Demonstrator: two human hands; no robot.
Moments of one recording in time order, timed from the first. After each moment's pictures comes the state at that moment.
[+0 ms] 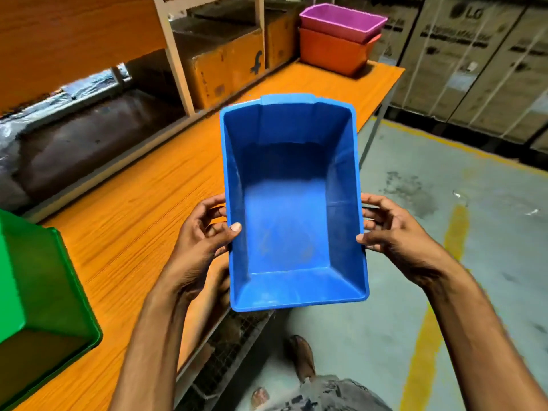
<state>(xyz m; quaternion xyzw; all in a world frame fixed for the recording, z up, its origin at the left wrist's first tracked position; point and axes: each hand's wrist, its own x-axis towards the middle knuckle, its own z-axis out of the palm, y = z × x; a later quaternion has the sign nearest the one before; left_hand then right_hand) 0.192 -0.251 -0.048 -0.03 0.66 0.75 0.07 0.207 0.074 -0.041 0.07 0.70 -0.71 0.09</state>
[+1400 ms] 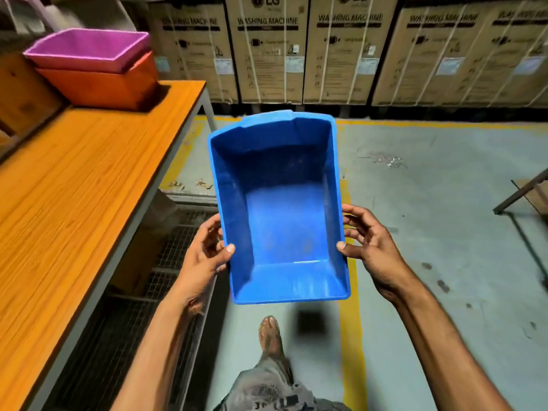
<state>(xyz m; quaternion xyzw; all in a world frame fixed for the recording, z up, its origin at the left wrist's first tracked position) 0.031 0.248 -0.126 0.11 0.67 0.69 0.28 0.196 0.515 -0.104 0.25 0.66 -0.70 -0.15</state>
